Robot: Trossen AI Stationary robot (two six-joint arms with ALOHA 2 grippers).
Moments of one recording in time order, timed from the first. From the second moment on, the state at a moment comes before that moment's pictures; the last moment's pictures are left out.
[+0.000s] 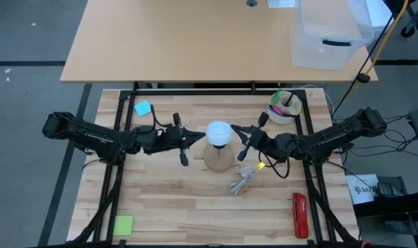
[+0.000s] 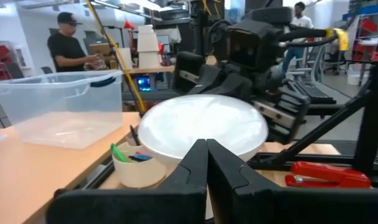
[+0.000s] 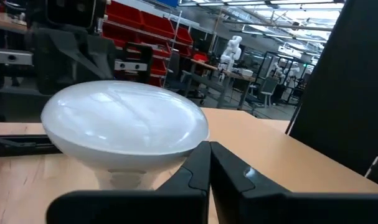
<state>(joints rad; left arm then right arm) -0.12 1.24 0.76 0.56 -0.31 0.09 0.26 1.24 0.73 0.61 0.79 -0.27</state>
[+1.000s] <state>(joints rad) -0.13 1.18 0.76 0.62 -0.30 0.17 0.33 1.24 0.73 0.53 0.83 -0.19</state>
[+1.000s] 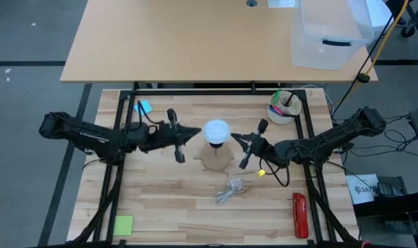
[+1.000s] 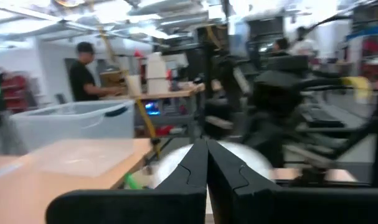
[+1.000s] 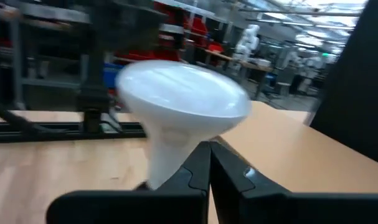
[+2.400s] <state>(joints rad) -0.09 1.28 0.76 0.57 -0.29 0.08 0.33 1.24 0.73 0.56 0.74 -0.28</state>
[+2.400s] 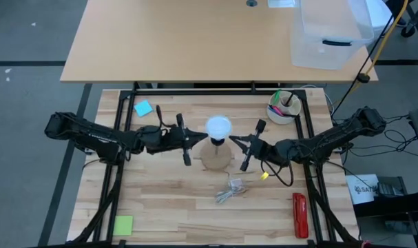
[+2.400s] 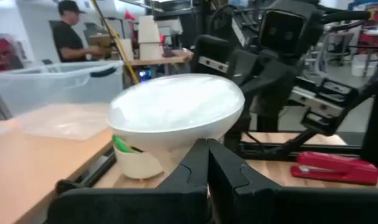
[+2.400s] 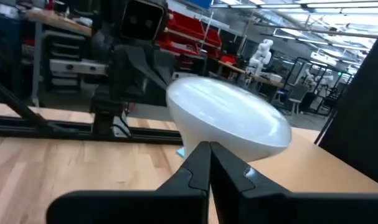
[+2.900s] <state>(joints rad) -0.06 1.28 0.76 0.53 -0.31 0.05 0.39 1.24 0.73 0.44 0.64 -0.19</state>
